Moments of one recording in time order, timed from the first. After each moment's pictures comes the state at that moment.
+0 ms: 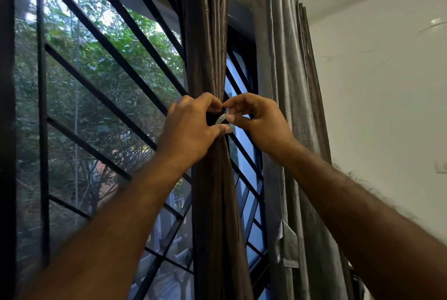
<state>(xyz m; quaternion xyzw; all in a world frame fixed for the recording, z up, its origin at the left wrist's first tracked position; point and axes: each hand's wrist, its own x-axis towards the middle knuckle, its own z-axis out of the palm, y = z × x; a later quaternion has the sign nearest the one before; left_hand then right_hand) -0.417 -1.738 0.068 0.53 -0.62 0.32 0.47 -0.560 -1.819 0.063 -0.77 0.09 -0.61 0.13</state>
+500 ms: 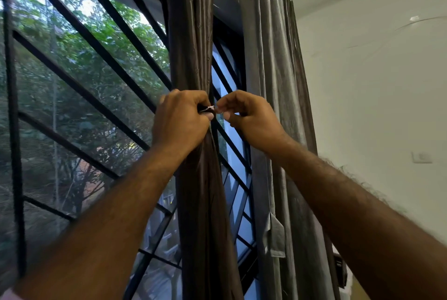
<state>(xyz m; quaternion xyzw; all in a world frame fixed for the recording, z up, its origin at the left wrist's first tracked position) -0.420 -1.754 0.071 0.52 -0.60 0.33 0.51 -0.562 -1.829 0.059 -0.78 0.12 -0.60 0.12</state>
